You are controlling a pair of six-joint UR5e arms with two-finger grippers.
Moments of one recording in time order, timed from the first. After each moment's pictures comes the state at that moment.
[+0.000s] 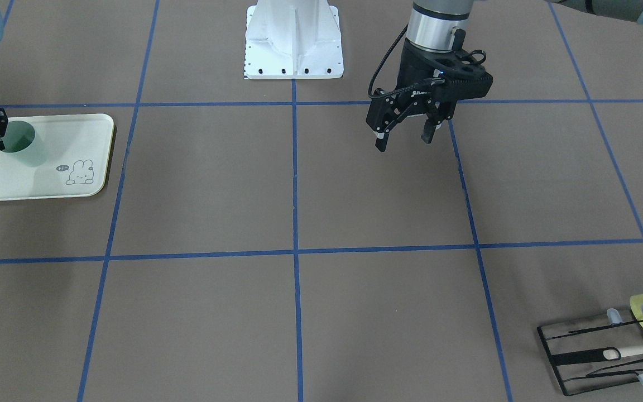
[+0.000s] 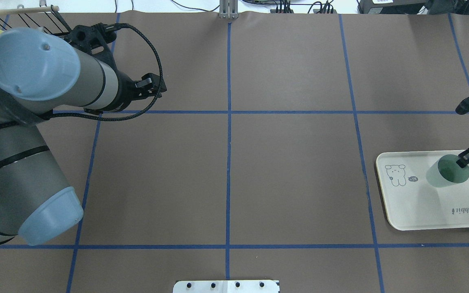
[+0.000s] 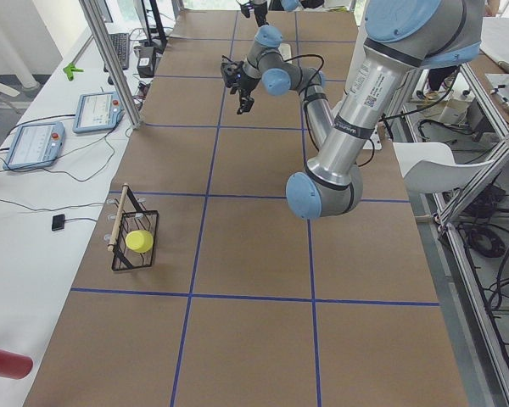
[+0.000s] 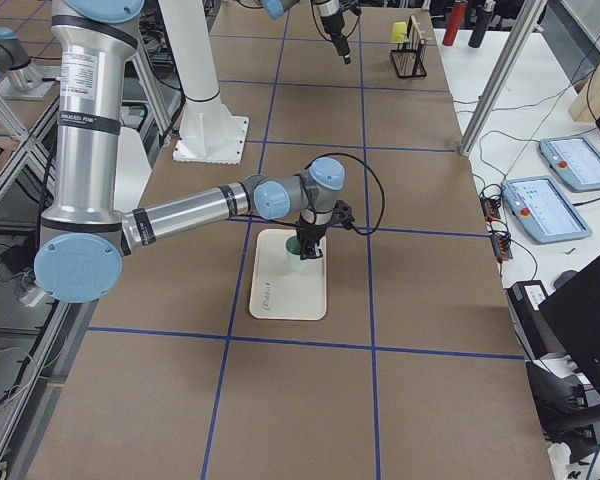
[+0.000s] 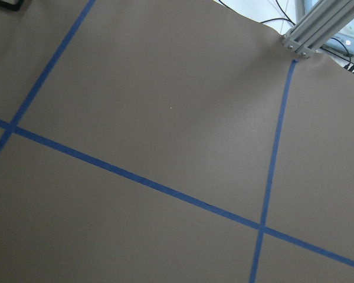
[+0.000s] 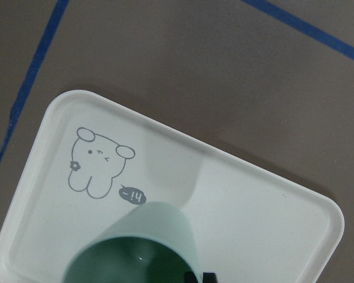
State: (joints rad) left arm -0.68 -2.11 -2.06 -1.45 -1.70 -1.41; right arm 1.04 -1.69 1.94 -1.59 2.24 0.11
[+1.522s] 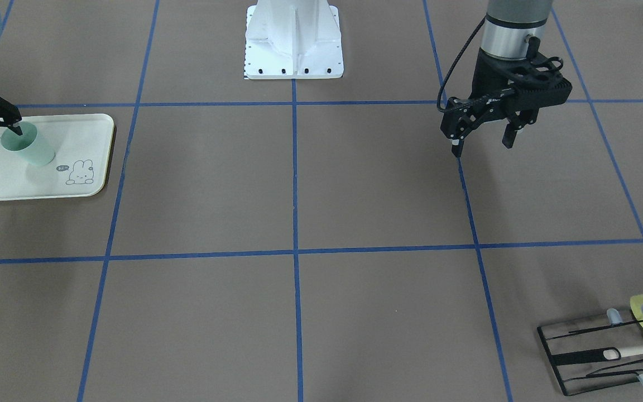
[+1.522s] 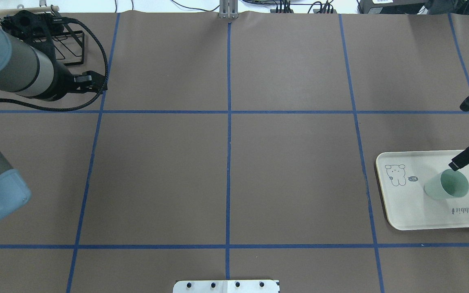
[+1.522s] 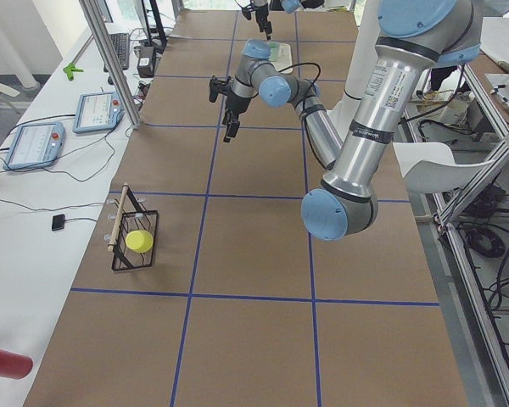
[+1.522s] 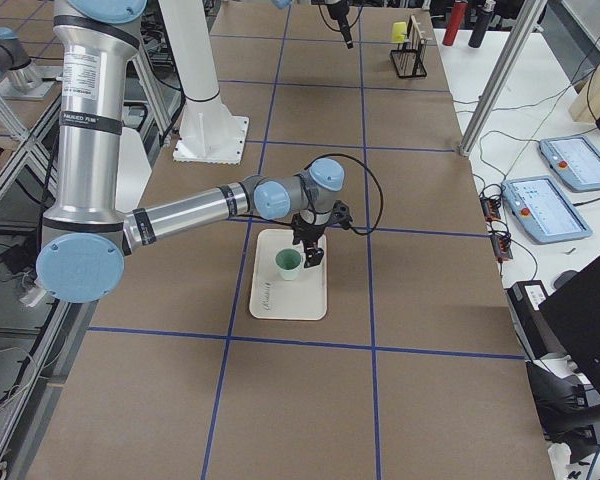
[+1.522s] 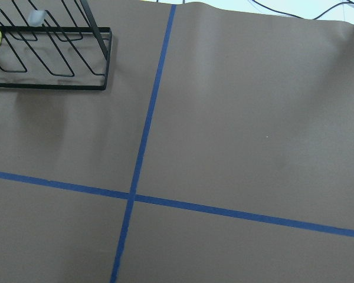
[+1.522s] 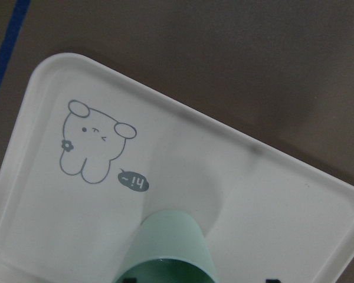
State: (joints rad) left arm -0.82 -1.95 -2.13 -1.40 -1.76 -1.11; right arm 1.09 -1.69 2.00 -1.60 2.28 0.10
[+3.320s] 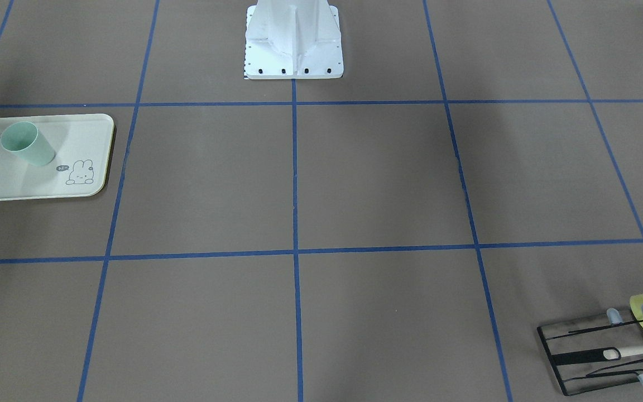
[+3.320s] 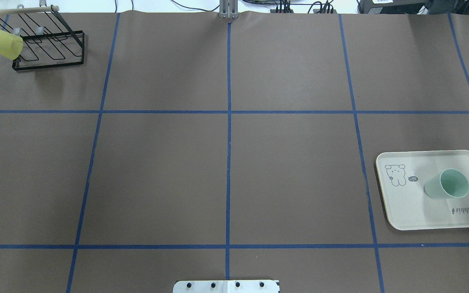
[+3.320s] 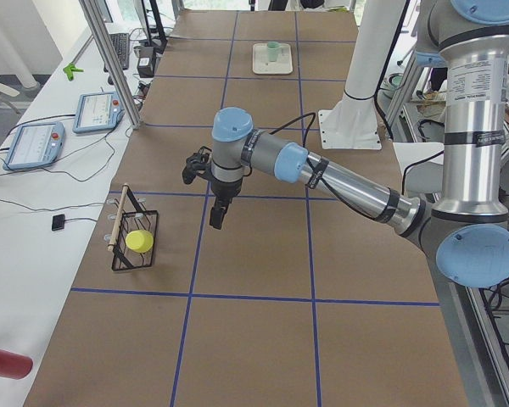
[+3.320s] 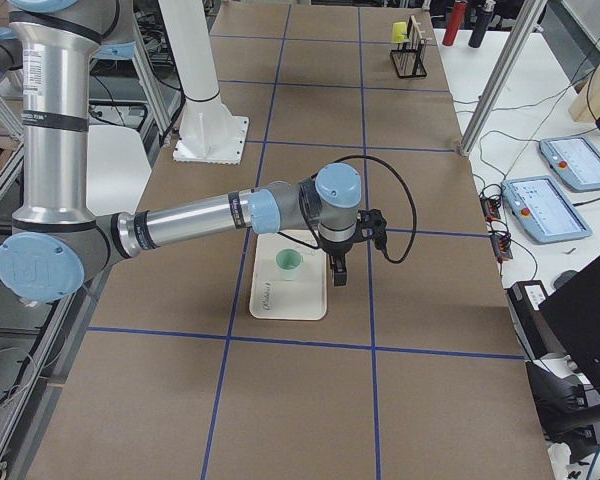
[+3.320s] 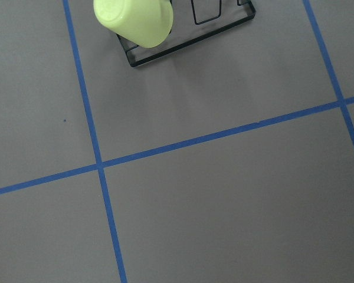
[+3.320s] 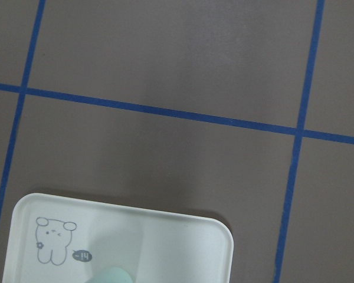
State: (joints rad) left arm -1.45 -1.52 -2.01 -1.52 -2.26 -0.12; right arm 1.48 -1.66 1.89 -1.59 2.39 0.10
